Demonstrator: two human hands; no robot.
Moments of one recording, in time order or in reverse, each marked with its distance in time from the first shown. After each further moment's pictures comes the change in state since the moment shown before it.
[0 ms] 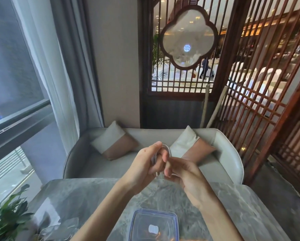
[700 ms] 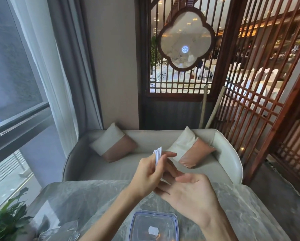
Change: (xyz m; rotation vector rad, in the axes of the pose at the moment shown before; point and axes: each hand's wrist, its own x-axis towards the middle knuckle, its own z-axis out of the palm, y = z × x) left_hand -0.010 -0.025 0.003 0.815 0.201 0.355; right_hand -0.023 0.006 0.002 0.974 -0.195 0.341
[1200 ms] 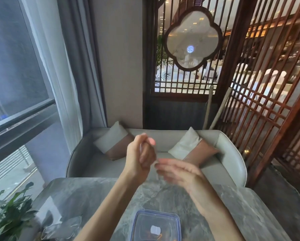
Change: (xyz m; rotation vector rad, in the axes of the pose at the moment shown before) left_hand 0.032 0.002 -0.033 -0.887 0.305 -0.456; right_hand 0.017 -0.004 0.008 -0.990 0.205 -0.291
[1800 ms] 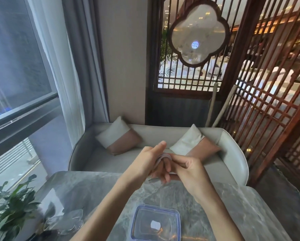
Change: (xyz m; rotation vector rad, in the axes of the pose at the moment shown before) left_hand -0.015 -0.002 -0.002 0.671 -0.182 -0.220; right_hand 0.020 0.009 0.002 -0.063 0.078 -0.034
